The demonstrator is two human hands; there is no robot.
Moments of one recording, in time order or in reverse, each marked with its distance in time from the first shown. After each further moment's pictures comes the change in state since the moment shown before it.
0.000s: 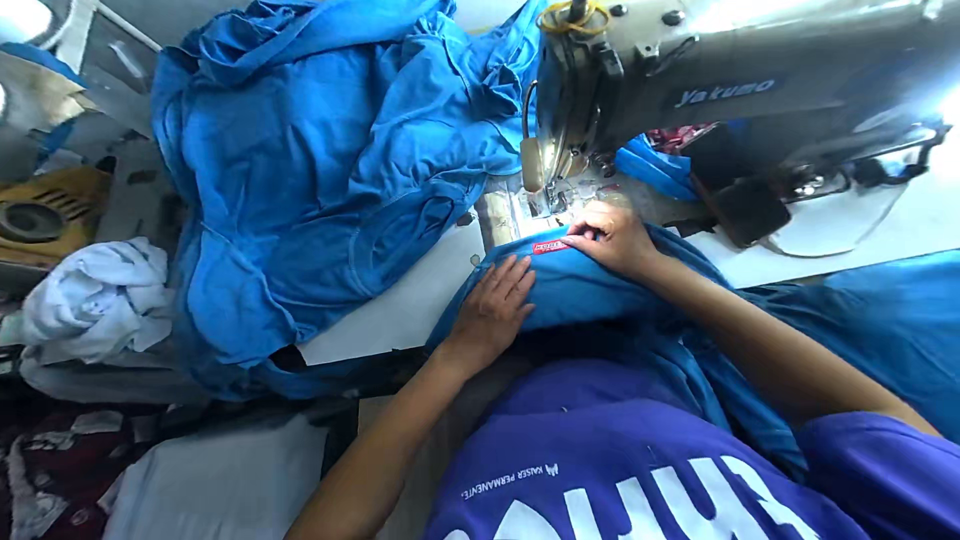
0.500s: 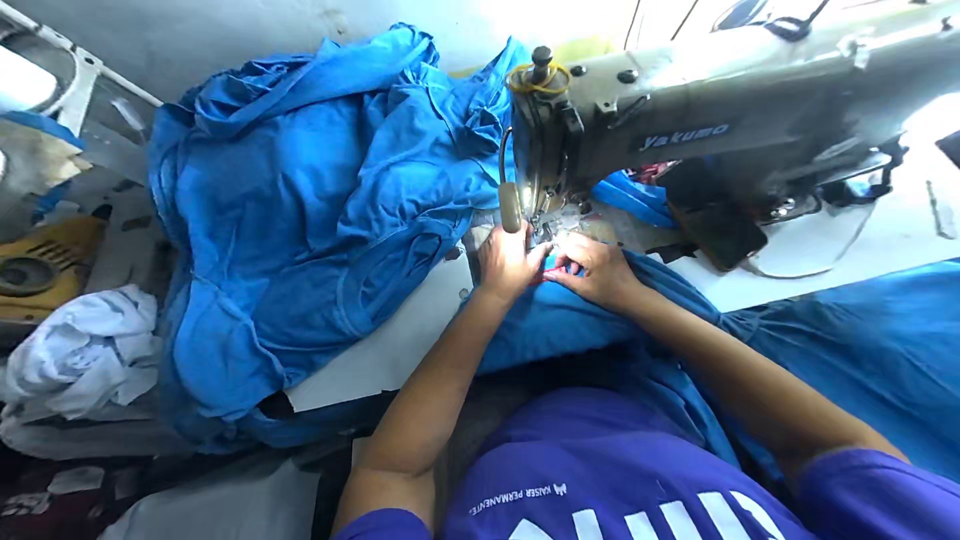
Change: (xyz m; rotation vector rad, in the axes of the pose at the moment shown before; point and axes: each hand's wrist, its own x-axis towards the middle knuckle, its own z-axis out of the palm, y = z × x) left_hand 0.135 -0.014 0.001 -0.197 0.070 -0.444; right_hand -0.001 -0.007 0.003 -0.025 0.013 0.037
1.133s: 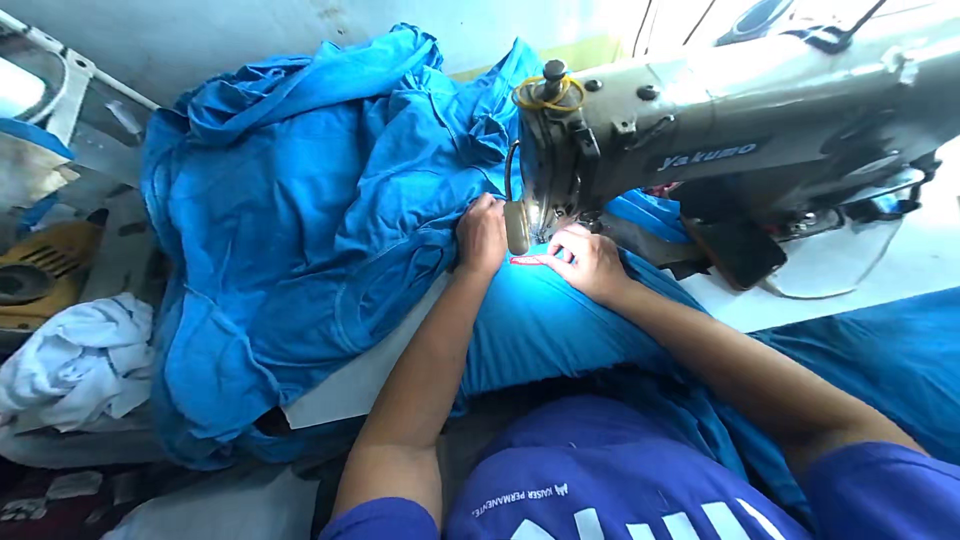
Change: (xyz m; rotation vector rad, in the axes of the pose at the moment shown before) left_hand 0.051 -0.043 -0.007 0.177 0.167 0.088; right_hand 0.035 0.013 0.017 -0.061 0.047 0.115
